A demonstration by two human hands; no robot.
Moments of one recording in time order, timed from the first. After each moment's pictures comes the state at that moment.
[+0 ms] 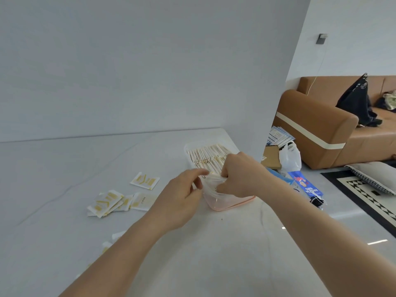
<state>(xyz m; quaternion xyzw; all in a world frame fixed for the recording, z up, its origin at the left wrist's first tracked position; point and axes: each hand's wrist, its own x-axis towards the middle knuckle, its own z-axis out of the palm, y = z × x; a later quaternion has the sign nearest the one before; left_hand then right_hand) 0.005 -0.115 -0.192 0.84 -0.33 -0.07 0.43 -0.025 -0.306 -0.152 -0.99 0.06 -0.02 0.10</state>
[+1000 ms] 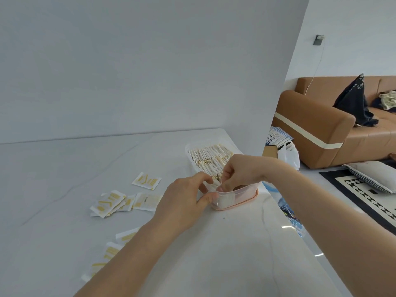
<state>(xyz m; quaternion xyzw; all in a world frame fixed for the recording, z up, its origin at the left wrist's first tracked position) 0.005 -0.119 -0.202 0.88 -0.34 0.02 0.33 0.002 -0.340 -0.149 -0.96 0.03 0.18 0.22</state>
